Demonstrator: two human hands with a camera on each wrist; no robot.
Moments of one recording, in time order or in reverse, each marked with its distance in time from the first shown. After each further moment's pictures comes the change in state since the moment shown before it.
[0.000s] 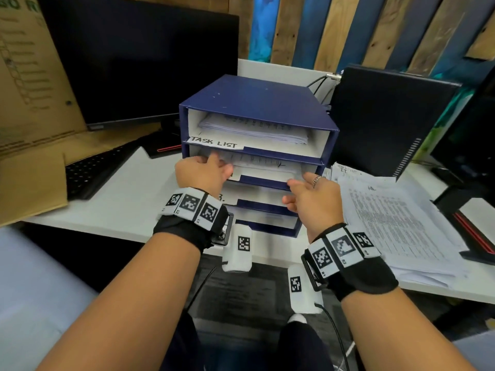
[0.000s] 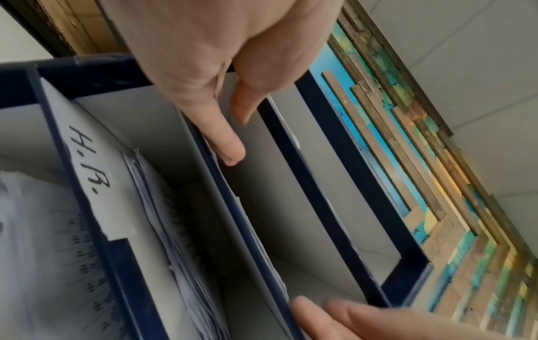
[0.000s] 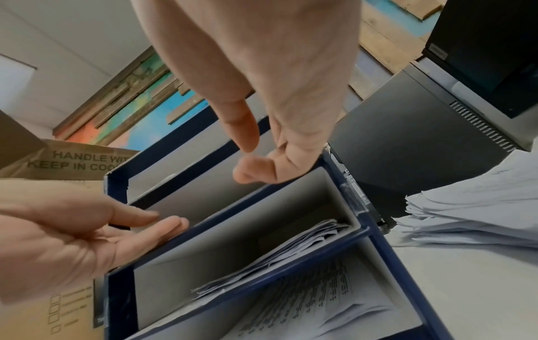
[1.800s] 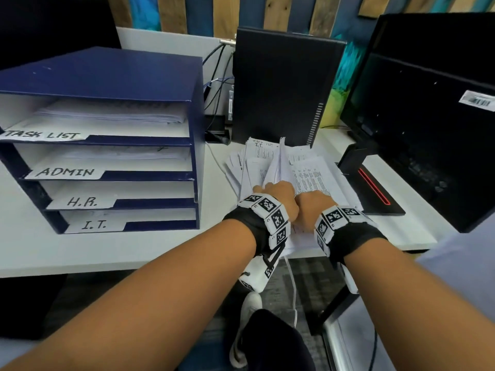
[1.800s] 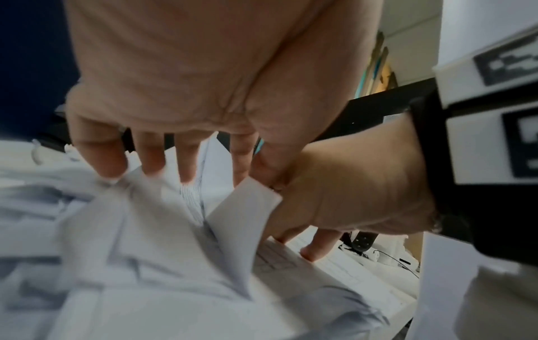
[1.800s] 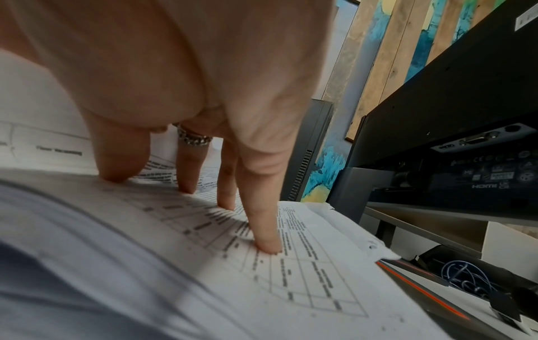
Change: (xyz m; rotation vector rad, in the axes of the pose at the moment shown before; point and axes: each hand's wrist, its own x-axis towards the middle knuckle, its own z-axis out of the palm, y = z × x) left_hand -0.143 -0.126 0.265 1.362 -0.887 0.221; right_hand 0.071 0.057 -0.210 -1.460 -0.305 0.049
